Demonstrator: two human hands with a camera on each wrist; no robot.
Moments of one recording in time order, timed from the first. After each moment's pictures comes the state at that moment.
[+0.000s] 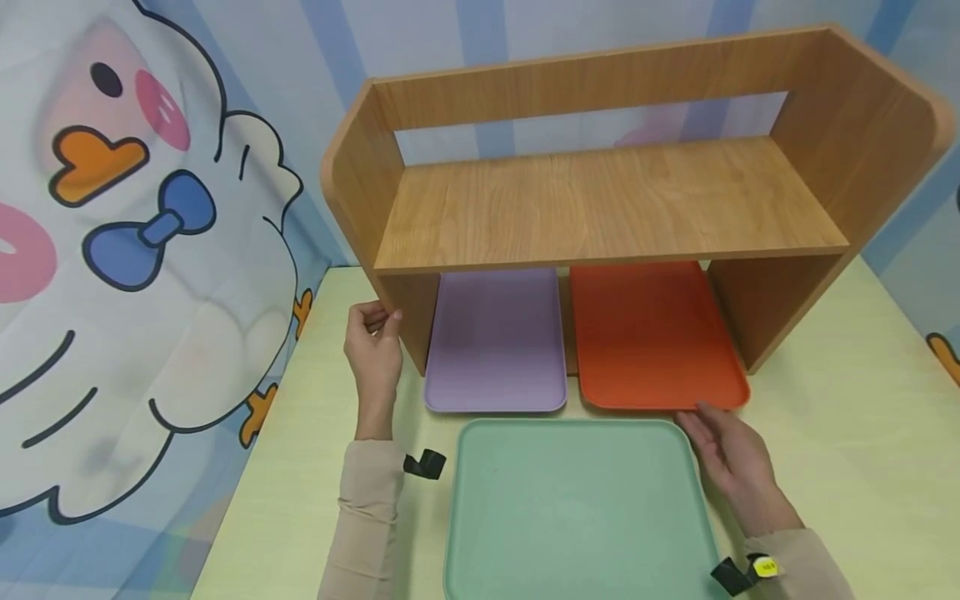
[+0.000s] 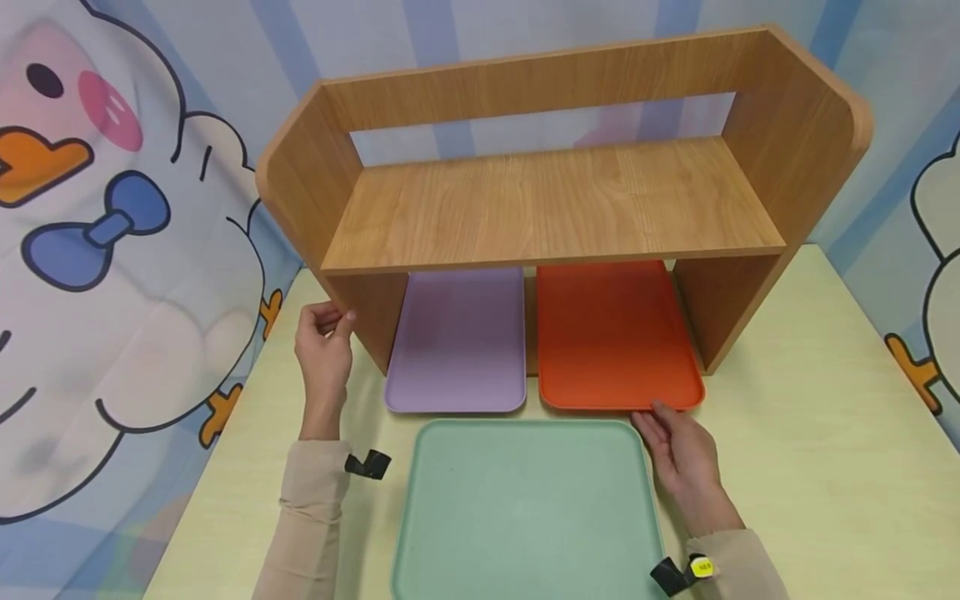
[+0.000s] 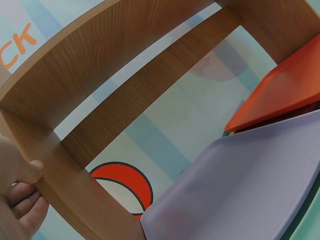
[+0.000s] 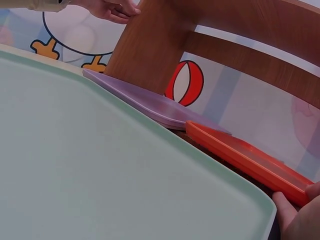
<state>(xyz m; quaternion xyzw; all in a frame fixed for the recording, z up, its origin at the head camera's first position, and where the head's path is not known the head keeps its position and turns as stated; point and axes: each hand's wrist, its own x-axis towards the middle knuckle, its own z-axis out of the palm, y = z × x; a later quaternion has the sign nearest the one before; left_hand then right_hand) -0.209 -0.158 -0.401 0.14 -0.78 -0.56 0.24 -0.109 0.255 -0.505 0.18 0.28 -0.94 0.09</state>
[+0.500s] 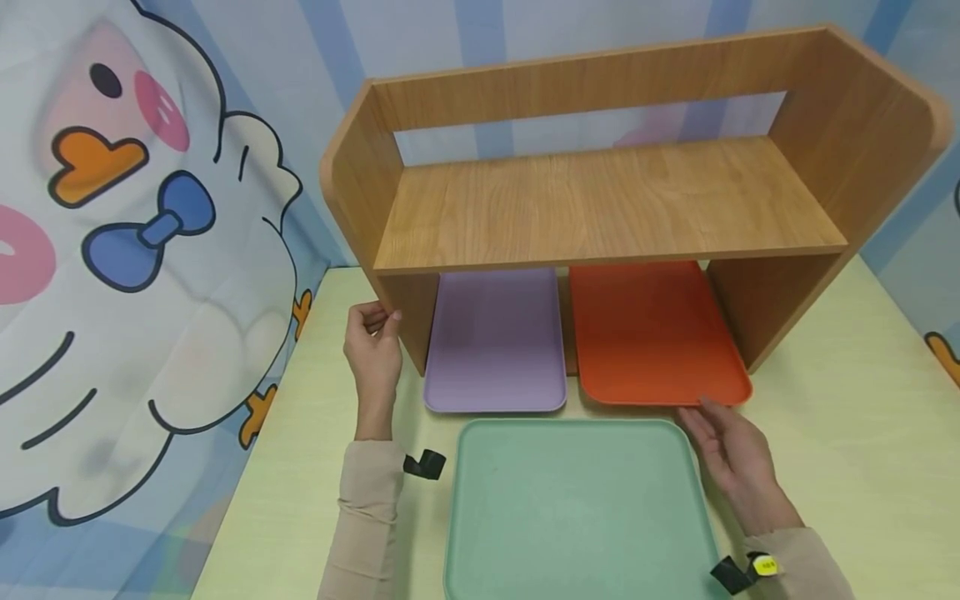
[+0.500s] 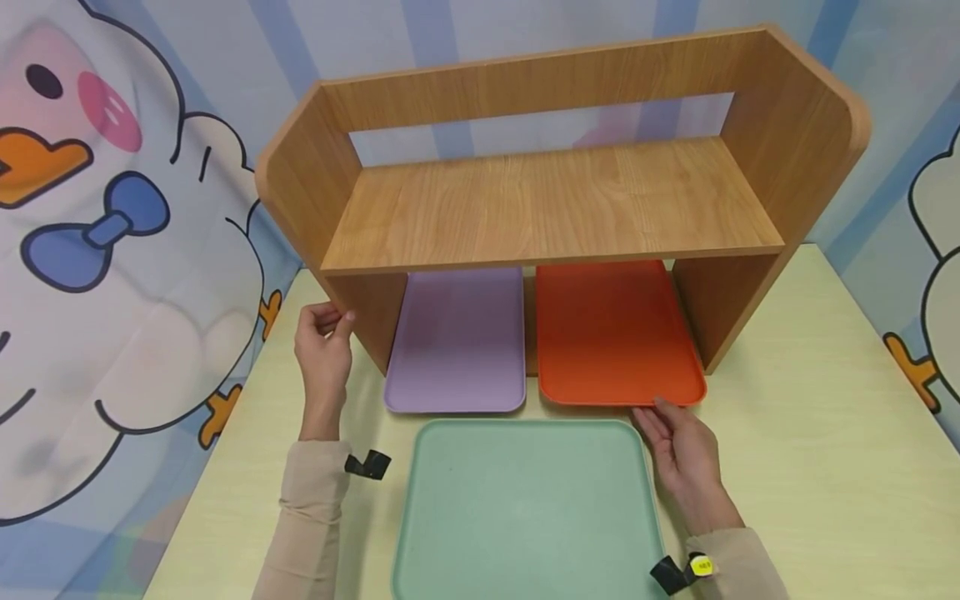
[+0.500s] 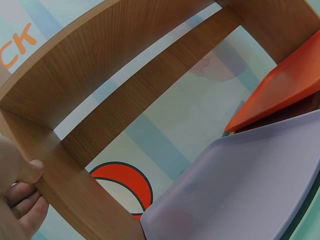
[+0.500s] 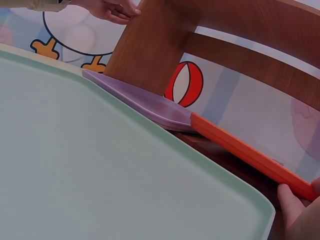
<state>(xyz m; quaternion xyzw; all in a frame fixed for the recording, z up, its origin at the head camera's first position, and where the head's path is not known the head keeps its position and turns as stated) -0.209 -0.159 -0.403 0.14 -0.78 -0.56 0.24 -0.111 0.254 -0.507 0.13 0.25 -0.96 0.06</state>
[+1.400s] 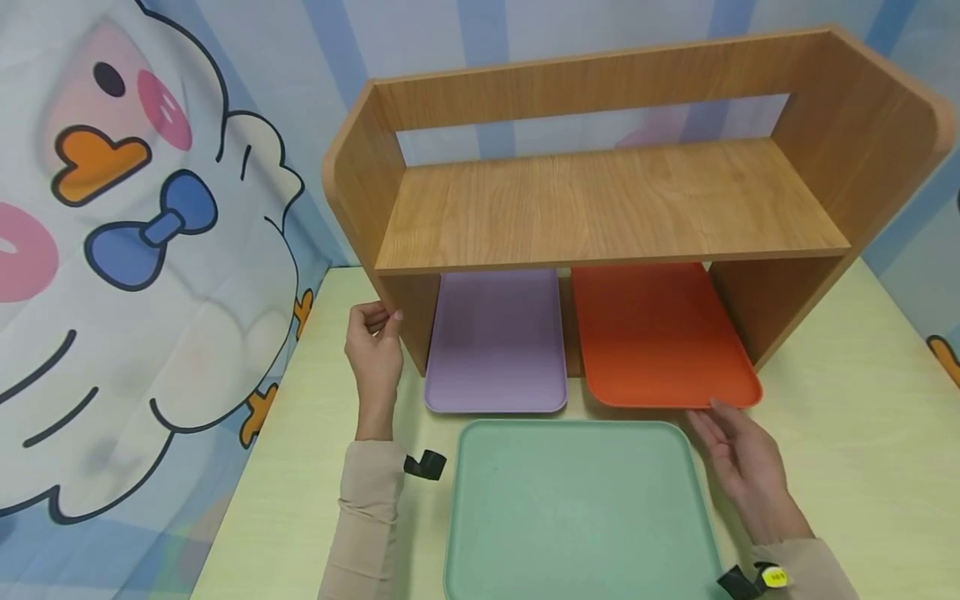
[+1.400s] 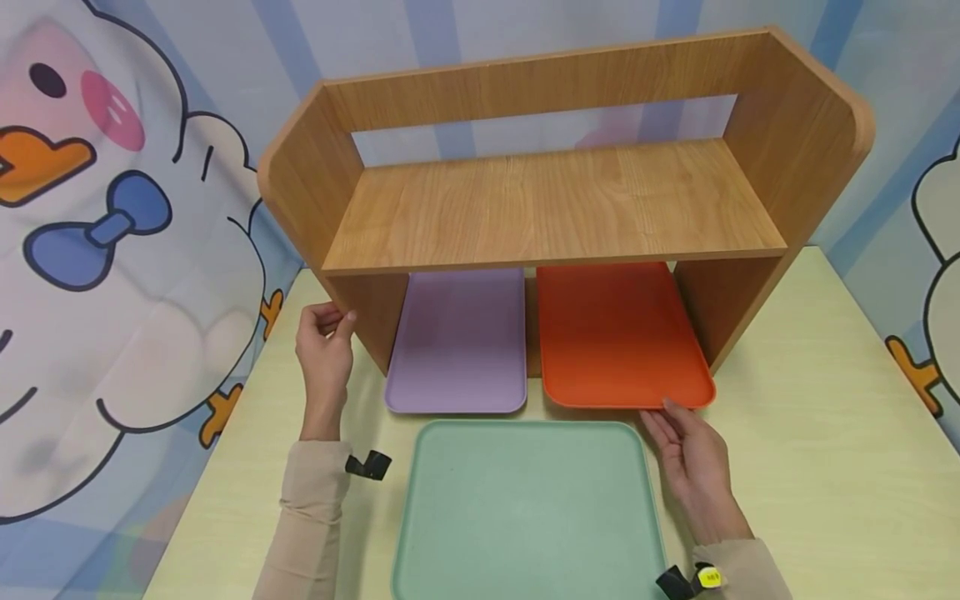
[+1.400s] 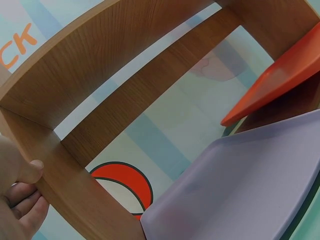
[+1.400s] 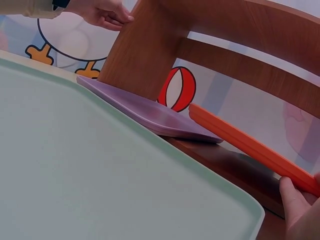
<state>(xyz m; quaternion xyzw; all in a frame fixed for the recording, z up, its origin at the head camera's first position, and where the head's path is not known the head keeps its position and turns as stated) -0.208 -0.159 -0.403 0.14 -0.78 -0.56 0.24 -0.104 0.257 -0.503 0.13 0.24 -0.96 0.04</state>
